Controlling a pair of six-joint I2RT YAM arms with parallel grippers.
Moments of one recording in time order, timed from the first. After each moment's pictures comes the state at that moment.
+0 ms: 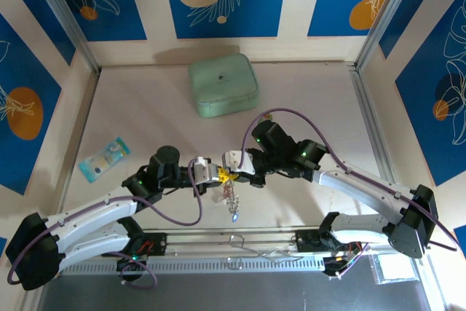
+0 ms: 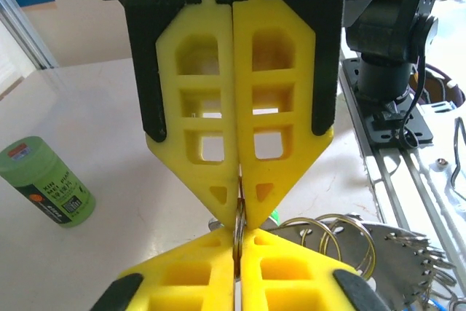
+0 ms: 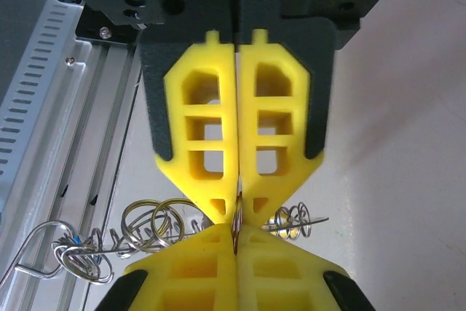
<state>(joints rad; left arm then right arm) -0.82 0.95 0.47 0.15 0.58 0.39 0.90 1.18 1.00 -0.65 -0.45 -0.64</state>
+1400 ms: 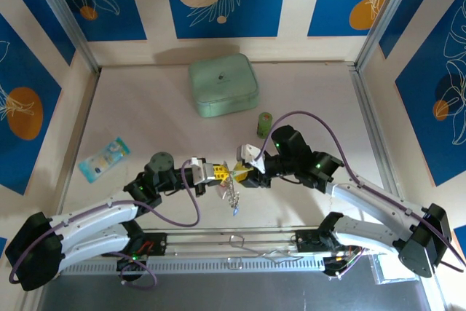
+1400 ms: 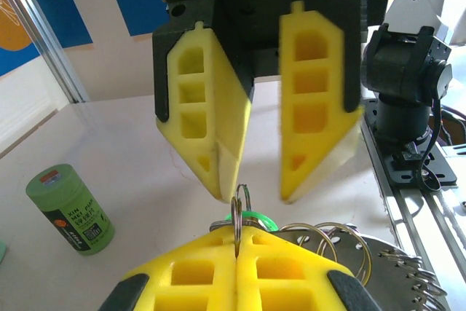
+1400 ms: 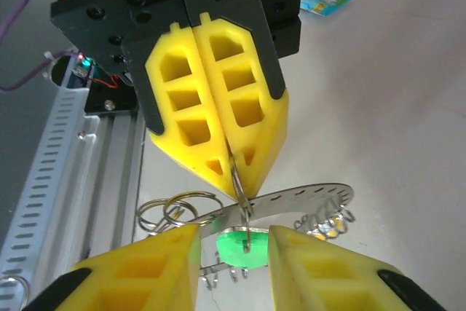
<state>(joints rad) -0.82 0.94 0.36 0.43 0.55 0.28 0.80 1.01 0.78 -0.40 -0.57 -0.39</state>
